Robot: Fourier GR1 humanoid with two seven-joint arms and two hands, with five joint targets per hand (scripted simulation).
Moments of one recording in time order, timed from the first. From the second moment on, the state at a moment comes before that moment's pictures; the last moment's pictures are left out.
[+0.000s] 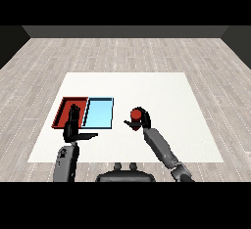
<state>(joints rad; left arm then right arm) 0.02 0.05 0.08 -1.63 0.07 -0.04 -0.38 -0.47 -0.01 0.32 -0.84 -0.36 -0.34 -0.50</state>
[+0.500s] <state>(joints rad) 0.01 0.02 0.00 -1.59 0.02 -0.02 -0.37 -0.42 -0.01 0.33 -1.06 -0.28 -0.37 -0.43</state>
